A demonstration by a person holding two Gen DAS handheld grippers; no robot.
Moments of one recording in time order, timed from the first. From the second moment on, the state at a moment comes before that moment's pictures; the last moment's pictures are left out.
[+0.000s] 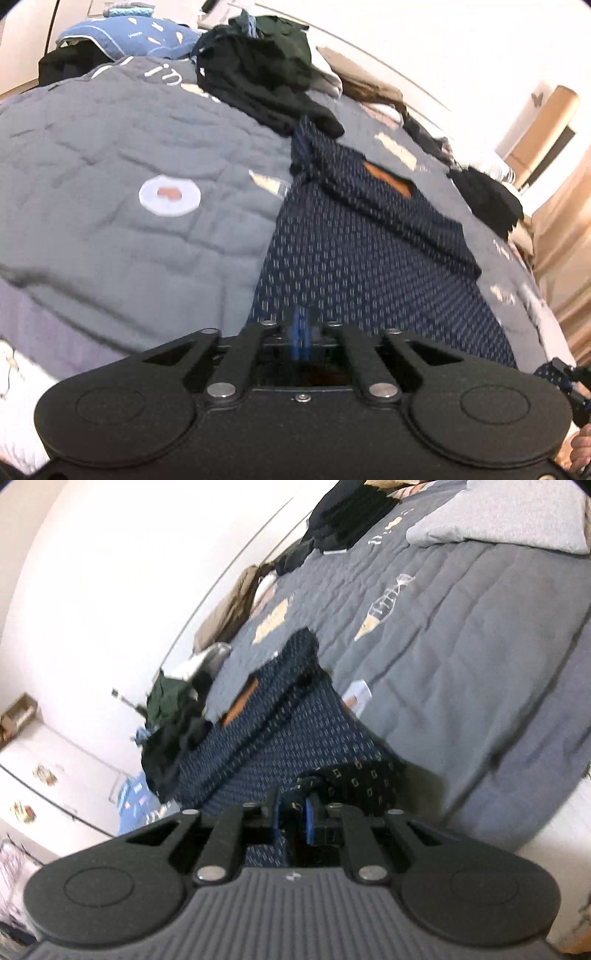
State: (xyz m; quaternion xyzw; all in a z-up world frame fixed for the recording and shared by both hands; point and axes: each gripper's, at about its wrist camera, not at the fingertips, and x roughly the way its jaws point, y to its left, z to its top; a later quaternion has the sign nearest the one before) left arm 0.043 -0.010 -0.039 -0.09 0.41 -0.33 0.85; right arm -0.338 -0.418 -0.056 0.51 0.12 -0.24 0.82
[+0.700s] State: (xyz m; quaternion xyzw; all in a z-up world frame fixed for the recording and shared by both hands) left arm 0.032 -0.020 -0.066 0.01 0.46 -0.32 0.83; right arm -0.306 -0.435 -0.067 0.51 0.15 -0.23 0.82
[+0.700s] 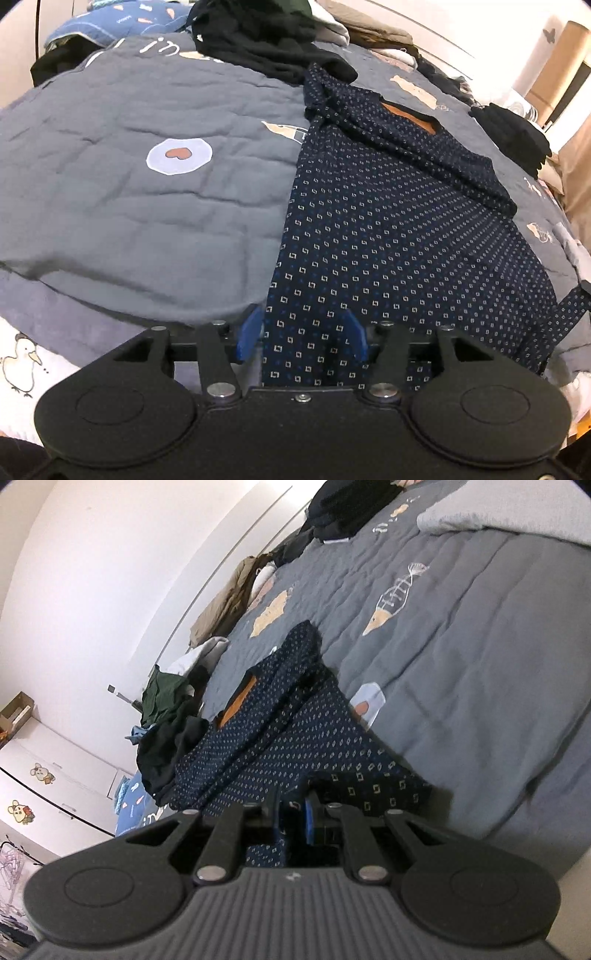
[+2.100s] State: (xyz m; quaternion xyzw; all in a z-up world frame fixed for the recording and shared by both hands) left arm 0.010 -0.017 -0.109 0.07 0.53 -0.30 0.79; right arm -0.305 -0.419 -0.058 0.51 0.14 -0.22 0.82
